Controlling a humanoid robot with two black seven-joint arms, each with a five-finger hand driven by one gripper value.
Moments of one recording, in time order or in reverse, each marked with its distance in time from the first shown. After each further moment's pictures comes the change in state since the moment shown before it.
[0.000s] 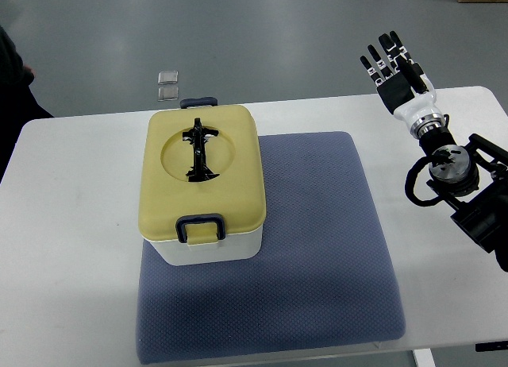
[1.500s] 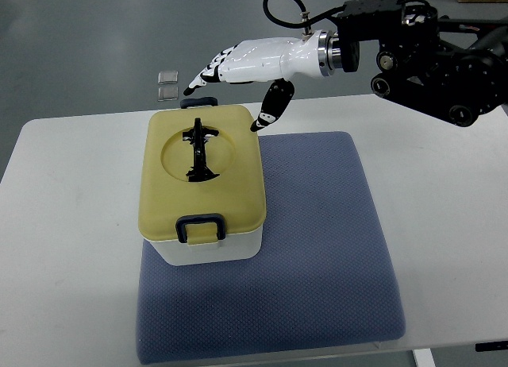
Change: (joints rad) left arm -0.008 0.000 -0.064 -0.085 0.000 -0.002 0.000; right arm 0.733 -0.071 -0.778 0.267 -1.777 -0.135 0.153
